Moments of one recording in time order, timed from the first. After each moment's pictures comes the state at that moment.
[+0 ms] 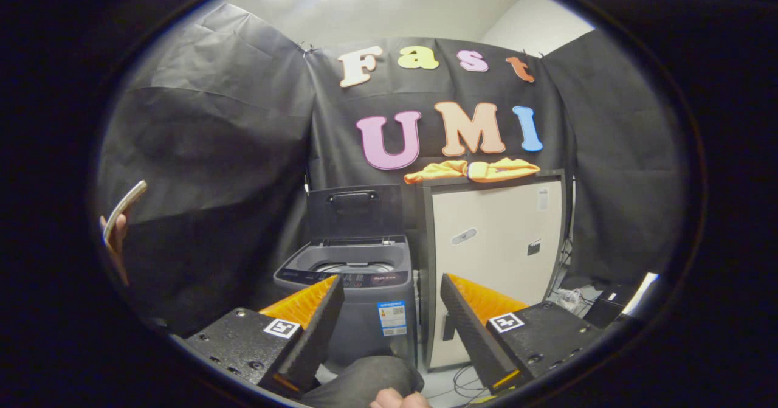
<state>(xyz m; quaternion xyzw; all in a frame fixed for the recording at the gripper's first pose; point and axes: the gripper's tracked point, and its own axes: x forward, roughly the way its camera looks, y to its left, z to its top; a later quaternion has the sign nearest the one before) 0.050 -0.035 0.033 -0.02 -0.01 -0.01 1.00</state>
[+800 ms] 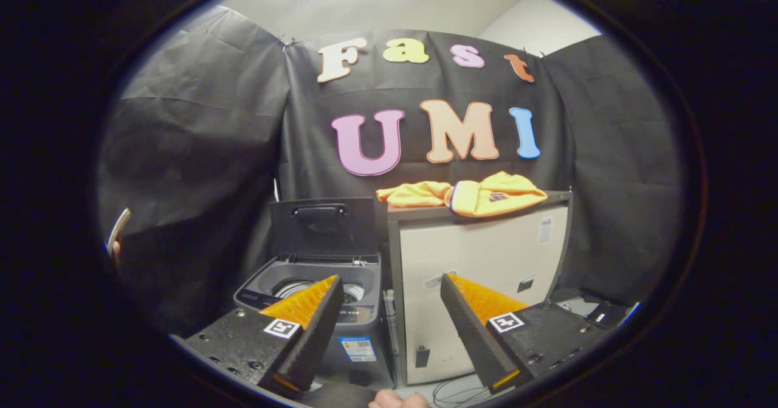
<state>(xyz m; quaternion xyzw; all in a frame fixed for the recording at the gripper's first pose) 0.150 -0.099 0.097 -0.03 0.00 -0.04 1.00</state>
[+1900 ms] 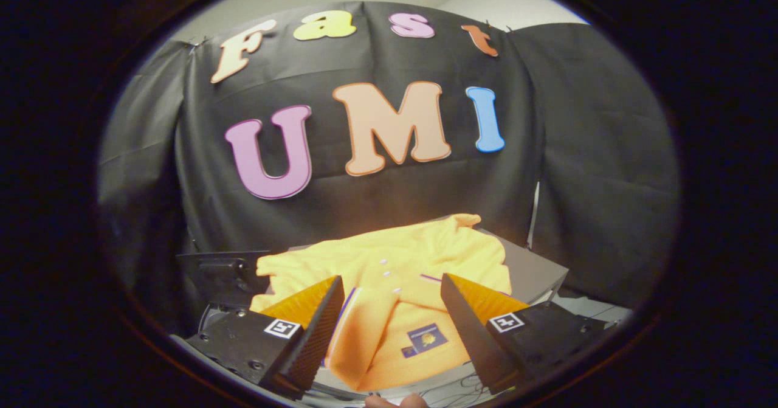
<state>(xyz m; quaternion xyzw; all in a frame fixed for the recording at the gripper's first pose) 0.327 -0.272 0.207 0.04 0.09 -0.16 0.98</state>
